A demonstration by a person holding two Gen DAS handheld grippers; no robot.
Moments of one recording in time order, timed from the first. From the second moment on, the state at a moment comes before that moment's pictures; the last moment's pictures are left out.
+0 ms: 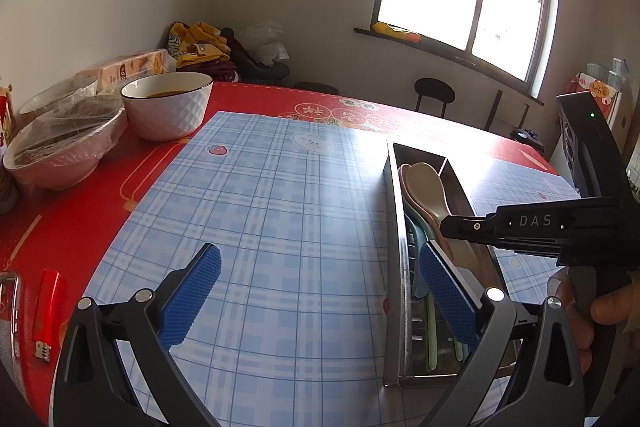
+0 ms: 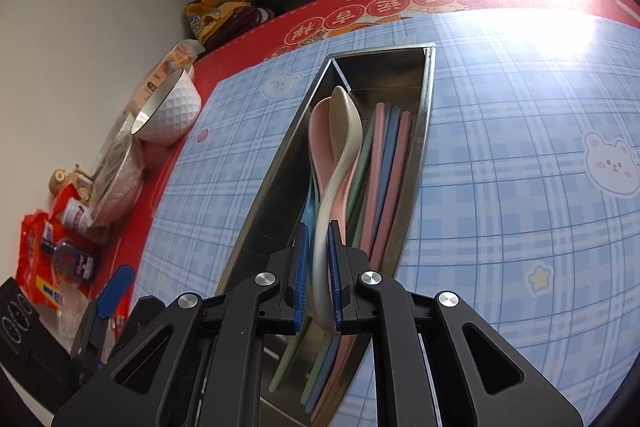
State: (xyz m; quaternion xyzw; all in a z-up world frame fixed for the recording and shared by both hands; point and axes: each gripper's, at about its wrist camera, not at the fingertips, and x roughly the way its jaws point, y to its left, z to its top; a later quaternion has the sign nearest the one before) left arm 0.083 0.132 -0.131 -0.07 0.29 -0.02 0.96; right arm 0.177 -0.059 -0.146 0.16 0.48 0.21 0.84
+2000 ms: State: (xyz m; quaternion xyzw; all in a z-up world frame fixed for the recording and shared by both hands) left arm -0.003 0.017 -0.006 0.04 0.15 0.00 0.99; right arm 0.004 -0.279 -0.024 0.11 0.19 0.05 0.98
